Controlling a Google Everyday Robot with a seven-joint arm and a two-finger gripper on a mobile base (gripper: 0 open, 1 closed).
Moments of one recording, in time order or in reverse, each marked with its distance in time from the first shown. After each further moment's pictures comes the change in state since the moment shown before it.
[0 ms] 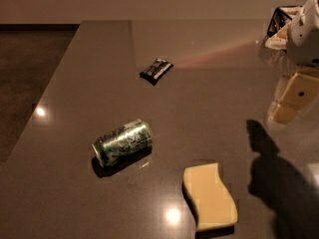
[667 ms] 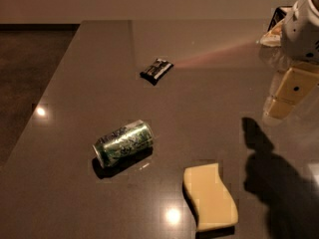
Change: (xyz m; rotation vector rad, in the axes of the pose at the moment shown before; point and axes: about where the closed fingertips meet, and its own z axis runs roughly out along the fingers) arm -0.007 -0.006 0.000 -0.011 -0.004 -0.010
